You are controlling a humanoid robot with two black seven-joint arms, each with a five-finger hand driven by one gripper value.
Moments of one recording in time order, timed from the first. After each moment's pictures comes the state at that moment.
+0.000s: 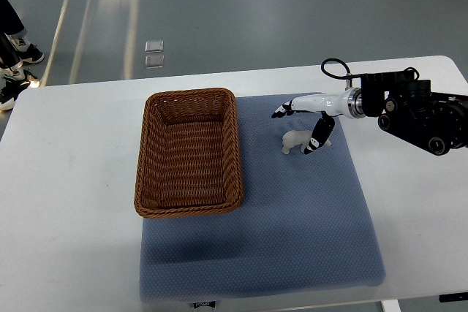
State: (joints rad) left arm 0.04 0.00 -0.16 -0.16 0.04 -0.01 0.09; right arm 1.06 -0.36 0.11 0.81 -1.35 0.30 0.23
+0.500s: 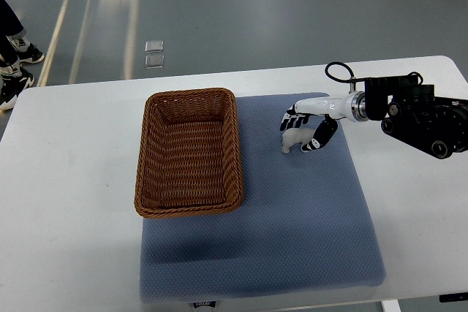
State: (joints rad) left arm 0.04 0.00 -0.16 -0.16 0.04 -0.01 0.09; right arm 1.05 -0.37 0.11 0.81 -1.35 0.28 0.24
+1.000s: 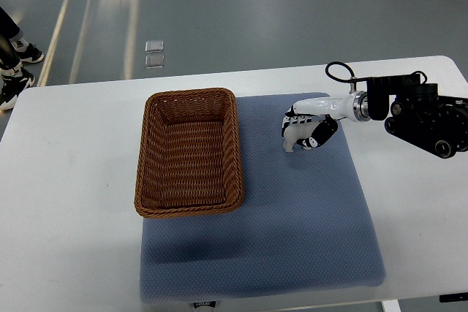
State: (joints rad) left arm 0.04 0.00 -0.16 -0.16 0.04 -0.01 0.09; right arm 1.05 -0.38 0.10 0.81 -1.36 0.29 0.31
